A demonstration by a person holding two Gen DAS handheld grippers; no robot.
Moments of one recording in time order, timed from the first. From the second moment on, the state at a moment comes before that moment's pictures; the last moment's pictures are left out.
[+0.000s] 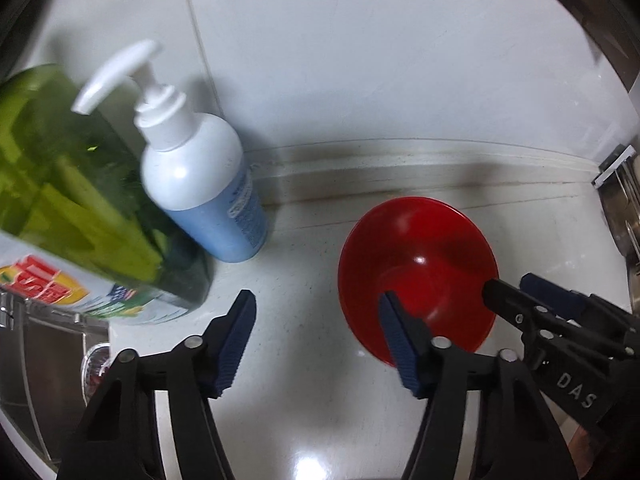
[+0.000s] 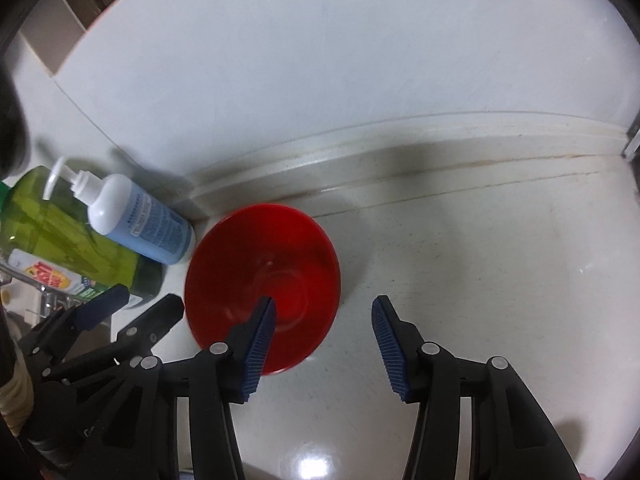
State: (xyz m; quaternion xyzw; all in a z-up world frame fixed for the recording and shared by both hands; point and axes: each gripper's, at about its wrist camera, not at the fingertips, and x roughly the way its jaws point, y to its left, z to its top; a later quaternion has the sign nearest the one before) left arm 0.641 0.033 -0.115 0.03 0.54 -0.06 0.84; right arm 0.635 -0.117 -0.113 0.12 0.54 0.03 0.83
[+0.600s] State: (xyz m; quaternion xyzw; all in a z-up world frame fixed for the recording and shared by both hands) left arm 0.659 0.020 -0.139 0.02 0.56 -0.08 0.83; right arm 0.653 -0.118 -0.137 0.13 0.56 0.02 0.82
